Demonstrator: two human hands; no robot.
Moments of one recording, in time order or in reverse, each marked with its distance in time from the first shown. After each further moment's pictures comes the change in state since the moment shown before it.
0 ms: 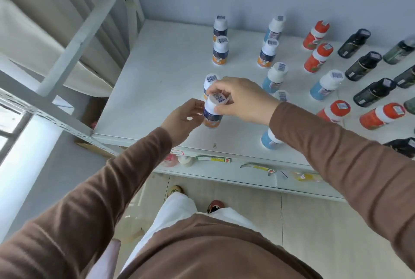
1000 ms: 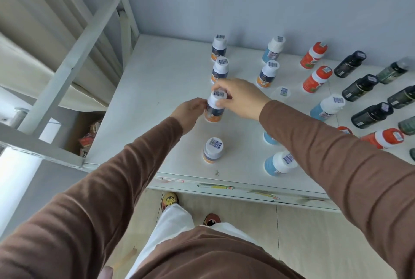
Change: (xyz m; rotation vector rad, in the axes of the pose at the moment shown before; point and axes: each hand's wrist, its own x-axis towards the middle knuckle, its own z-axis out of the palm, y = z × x) left_hand 0.099 0.004 -0.022 0.085 -0.020 -0.111; right_hand 0.081 0.033 -0.013 -0.136 -0.022 0.165
